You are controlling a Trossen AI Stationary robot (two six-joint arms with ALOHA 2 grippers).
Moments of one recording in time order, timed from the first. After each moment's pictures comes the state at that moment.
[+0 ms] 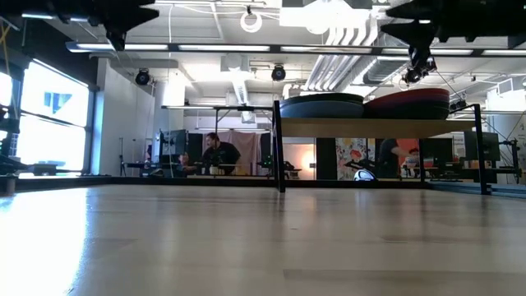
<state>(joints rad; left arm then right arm) 0.19 0.40 0.43 0.02 0.02 -0.17 -0.49 0.43 0.40 0.11 -0.41 0.39</state>
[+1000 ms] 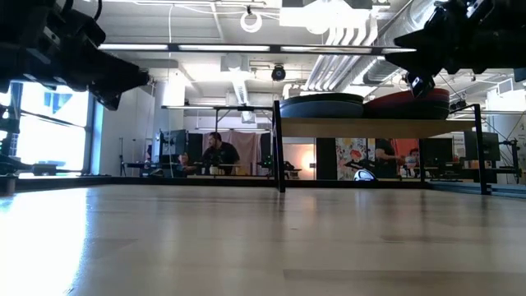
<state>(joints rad) 0.06 0.30 0.02 0.22 0.04 -0.15 -0.24 0.43 0.16 0.29 -0.30 0.36</state>
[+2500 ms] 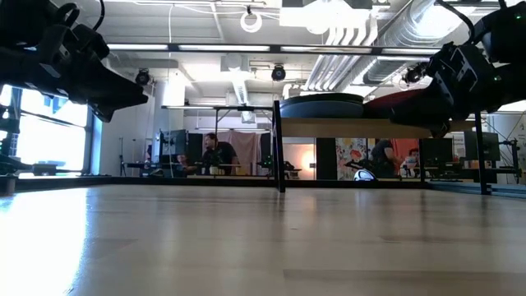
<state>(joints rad) 0.06 0.30 0.01 0.15 -0.07 -0.21 -0.15 0.43 0.01 0.22 0.03 0.31</state>
